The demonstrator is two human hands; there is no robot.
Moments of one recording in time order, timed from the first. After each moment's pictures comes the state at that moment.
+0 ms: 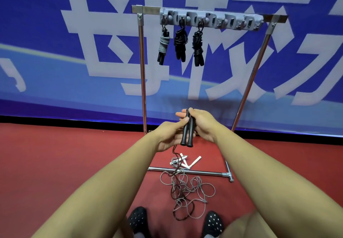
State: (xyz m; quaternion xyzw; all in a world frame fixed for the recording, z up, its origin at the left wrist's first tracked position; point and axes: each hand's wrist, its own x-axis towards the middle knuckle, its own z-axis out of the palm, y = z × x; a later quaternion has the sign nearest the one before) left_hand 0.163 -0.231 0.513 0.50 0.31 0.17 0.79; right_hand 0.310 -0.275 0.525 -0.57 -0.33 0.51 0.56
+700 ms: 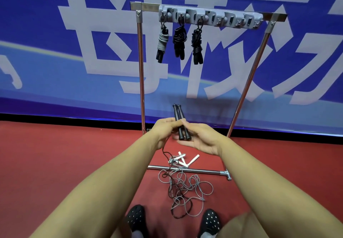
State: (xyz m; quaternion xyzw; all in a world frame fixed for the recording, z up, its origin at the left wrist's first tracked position) left_hand 0.166 -0.224 0.498 0.53 0.35 0.28 0.72; right_hand 0.308 -0.311 0.504 -0.50 -0.31 0.63 0.51
